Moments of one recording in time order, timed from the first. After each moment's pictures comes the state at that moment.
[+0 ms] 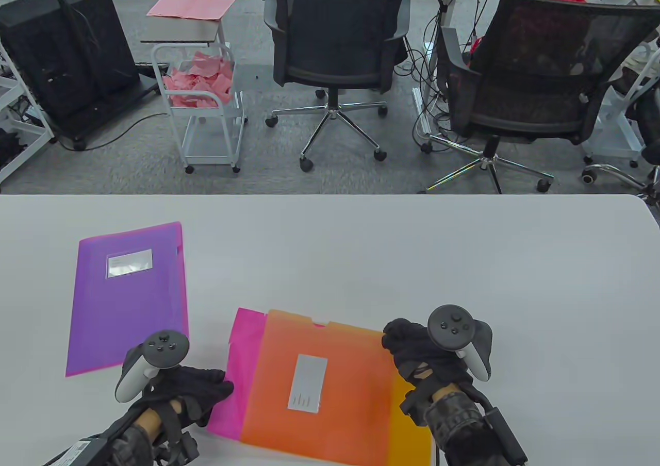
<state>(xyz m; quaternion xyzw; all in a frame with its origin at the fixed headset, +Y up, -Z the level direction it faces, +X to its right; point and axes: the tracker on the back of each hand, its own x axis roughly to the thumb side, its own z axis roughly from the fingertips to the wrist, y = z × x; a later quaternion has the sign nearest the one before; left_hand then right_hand) -0.277 -0.756 -0.301 -0.34 -0.10 0.40 0.85 0.151 -0.731 -0.352 0.08 0.05 0.91 0.41</state>
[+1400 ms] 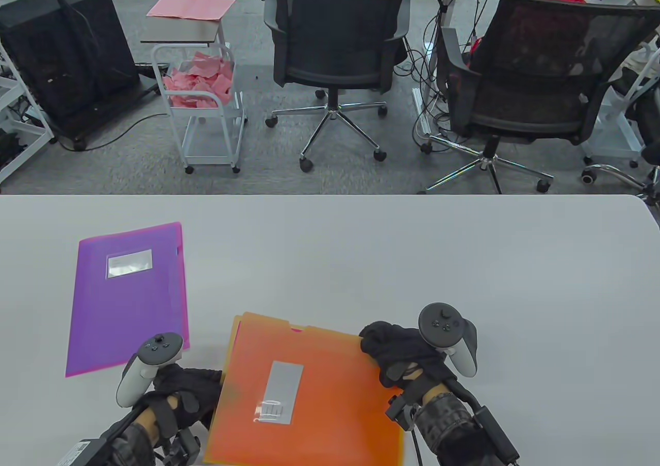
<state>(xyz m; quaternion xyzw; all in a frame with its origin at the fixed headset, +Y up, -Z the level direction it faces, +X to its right) -0.280 -0.758 -0.303 -0.37 -0.09 0.50 0.78 0.126 -0.731 -0.352 0.15 0.10 0.85 0.49</state>
